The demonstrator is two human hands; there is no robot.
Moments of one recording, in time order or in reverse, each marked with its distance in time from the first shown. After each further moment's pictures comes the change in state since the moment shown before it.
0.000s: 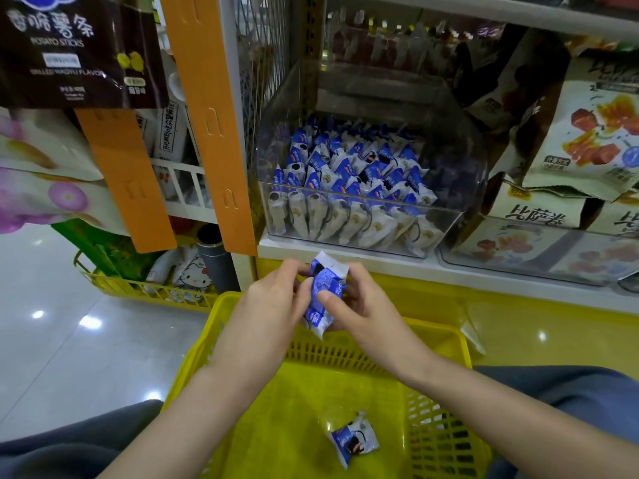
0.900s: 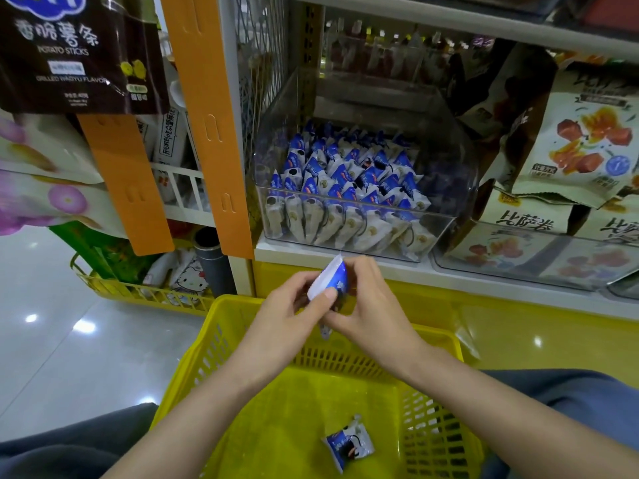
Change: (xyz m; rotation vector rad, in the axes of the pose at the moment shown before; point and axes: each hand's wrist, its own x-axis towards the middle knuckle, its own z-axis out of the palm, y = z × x) left_hand 0.001 0.019 0.005 -0.726 -0.222 -0.340; right_hand 0.006 0.002 -0.011 -0.609 0.141 -0.172
